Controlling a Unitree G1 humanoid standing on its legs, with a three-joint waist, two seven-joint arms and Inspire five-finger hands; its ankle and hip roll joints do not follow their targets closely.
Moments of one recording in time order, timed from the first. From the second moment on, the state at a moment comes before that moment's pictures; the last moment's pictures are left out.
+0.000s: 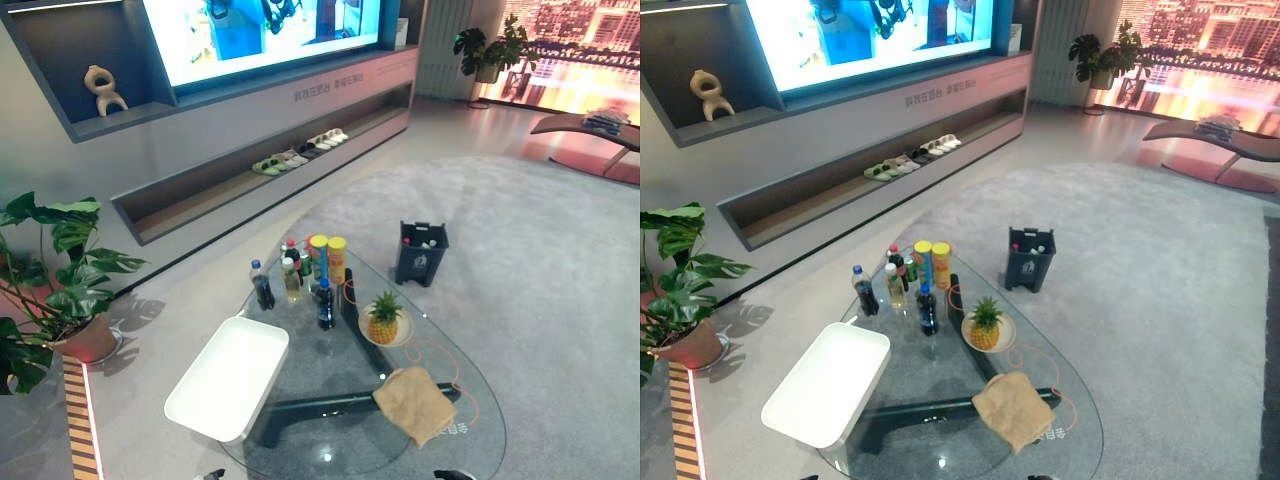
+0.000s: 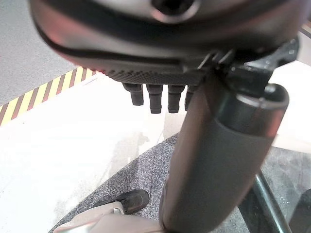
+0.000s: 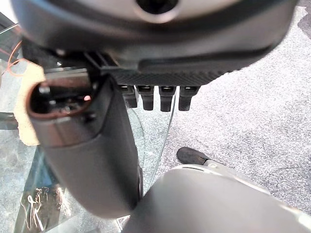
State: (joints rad) left arm 0.04 0.18 -0.25 1.32 -0.08 -0.09 0.31; right arm -0.05 -0.20 0.25 1.34 -0.02 0.06 -0.05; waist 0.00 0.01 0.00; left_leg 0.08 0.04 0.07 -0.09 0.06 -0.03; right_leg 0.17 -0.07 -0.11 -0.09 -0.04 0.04
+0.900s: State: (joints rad) left arm 0.03 0.19 -0.24 1.32 -0.09 -0.09 0.31; right arm -0.02 -0.20 0.23 1.35 -0.01 0.00 -0.24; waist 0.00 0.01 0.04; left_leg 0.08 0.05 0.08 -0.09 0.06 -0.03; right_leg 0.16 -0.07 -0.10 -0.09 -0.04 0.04
